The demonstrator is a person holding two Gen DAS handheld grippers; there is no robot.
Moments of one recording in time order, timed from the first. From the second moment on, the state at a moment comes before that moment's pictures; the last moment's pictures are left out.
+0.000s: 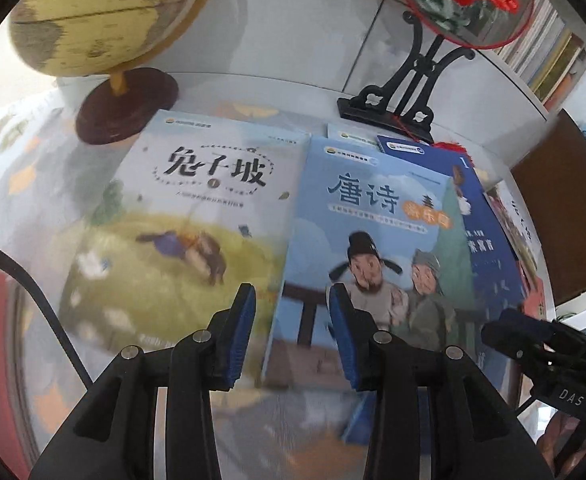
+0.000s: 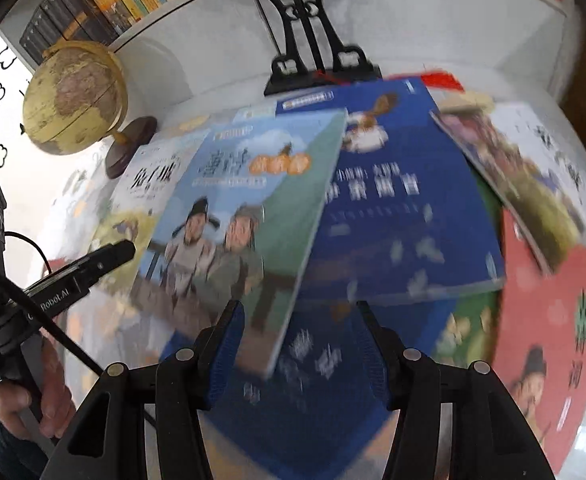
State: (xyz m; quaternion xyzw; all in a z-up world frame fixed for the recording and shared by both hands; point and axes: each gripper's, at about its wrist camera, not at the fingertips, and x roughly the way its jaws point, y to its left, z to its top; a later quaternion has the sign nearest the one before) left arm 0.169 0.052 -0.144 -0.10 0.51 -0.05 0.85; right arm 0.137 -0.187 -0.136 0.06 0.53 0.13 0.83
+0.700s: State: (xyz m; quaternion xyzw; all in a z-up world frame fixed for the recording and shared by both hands) left arm 0.087 0.015 -0.168 -0.11 0.54 -0.15 0.82; right arm 0.113 -0.182 -0.153 0.00 0.54 0.14 0.83
